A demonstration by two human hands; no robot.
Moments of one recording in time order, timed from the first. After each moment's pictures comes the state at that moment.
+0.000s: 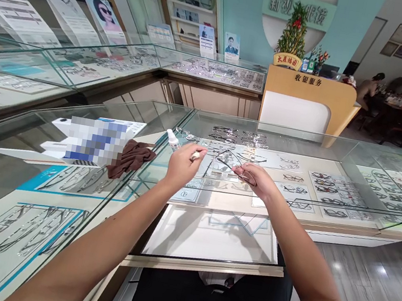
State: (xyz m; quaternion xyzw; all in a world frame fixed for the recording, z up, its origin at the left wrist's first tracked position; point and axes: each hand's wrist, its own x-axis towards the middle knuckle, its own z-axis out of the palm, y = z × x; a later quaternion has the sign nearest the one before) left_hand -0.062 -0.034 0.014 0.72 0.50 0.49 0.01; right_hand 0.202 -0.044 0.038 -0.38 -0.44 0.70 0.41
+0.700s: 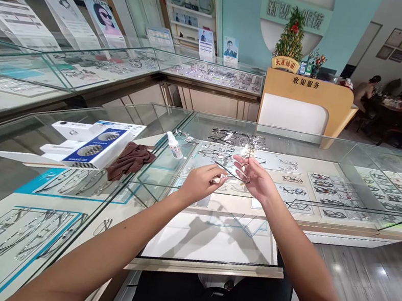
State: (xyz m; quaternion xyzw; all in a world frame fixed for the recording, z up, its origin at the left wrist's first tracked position) left_hand -0.027 -0.054 -0.010 0.85 0.40 0.36 -0.01; right_hand 0.200 -0.051 0.039 -0.28 -0.38 0.73 0.50
